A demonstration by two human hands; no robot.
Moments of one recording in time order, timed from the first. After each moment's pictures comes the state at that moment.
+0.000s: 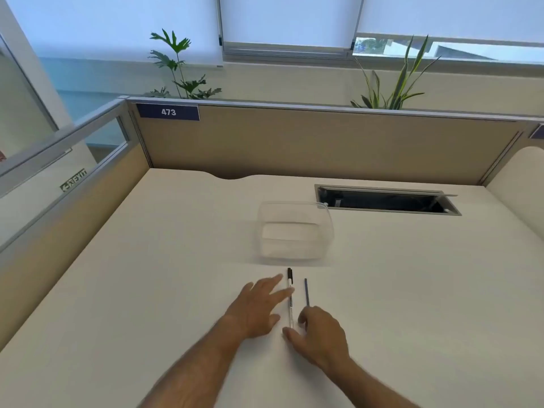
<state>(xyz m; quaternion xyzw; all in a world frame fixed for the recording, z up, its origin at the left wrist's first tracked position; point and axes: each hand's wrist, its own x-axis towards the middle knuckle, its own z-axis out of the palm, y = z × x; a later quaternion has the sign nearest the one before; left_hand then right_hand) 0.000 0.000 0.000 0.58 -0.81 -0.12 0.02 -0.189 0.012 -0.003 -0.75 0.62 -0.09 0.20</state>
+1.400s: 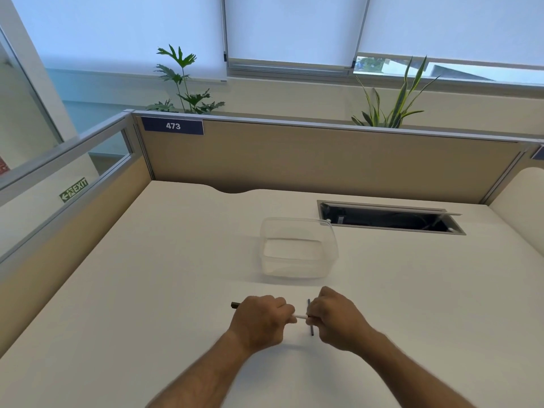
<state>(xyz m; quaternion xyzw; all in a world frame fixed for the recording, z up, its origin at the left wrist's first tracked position) -0.007 -0.004 0.044 0.51 -0.84 0.08 0.16 -0.207 -0.056 0.059 -0.91 0.41 -0.06 0.10</state>
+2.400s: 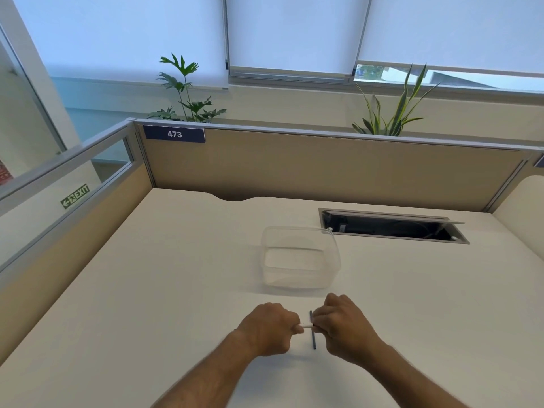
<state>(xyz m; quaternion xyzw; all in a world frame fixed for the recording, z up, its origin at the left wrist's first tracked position) -0.015 -0.030 0.048 0.56 -0.82 -0.12 0.05 -0.217 -0.064 0.064 -0.94 0.32 -0.10 -0.03</state>
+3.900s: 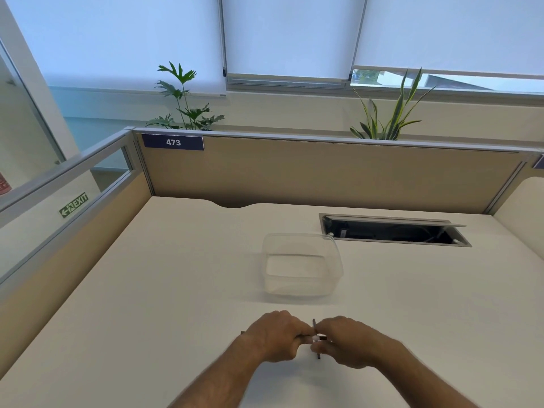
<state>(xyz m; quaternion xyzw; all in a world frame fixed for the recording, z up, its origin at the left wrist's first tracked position) -0.018 -0.039 0.048 0.52 -0.83 -0.19 0.09 -0.211 -0.070 0.080 -0.87 0.42 0.13 0.24</state>
